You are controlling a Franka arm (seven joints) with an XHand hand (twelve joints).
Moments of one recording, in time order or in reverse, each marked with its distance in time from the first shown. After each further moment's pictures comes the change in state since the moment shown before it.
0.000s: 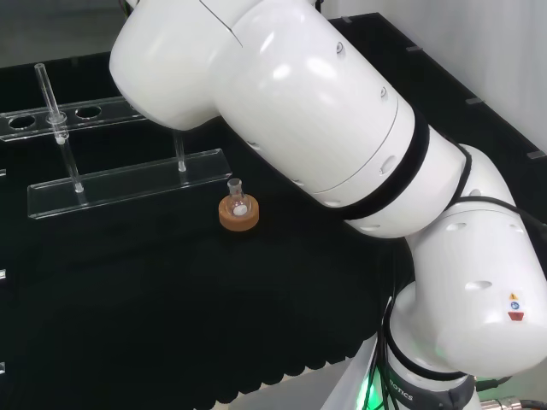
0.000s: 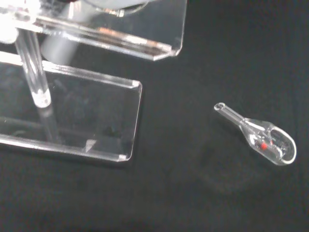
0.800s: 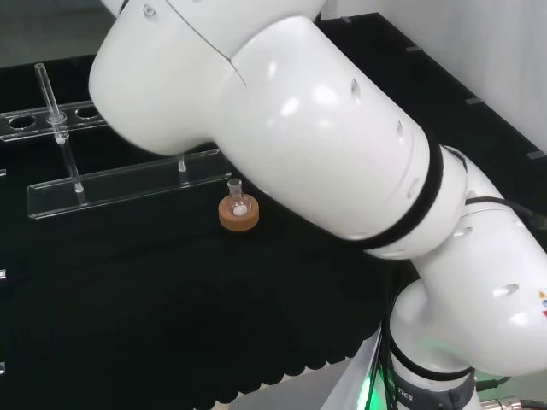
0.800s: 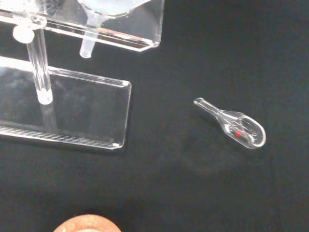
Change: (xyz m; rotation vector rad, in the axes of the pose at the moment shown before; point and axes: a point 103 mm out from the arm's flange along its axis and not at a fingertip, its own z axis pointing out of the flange) arm -0.010 -0.063 -0.015 -0.062 0.013 0.059
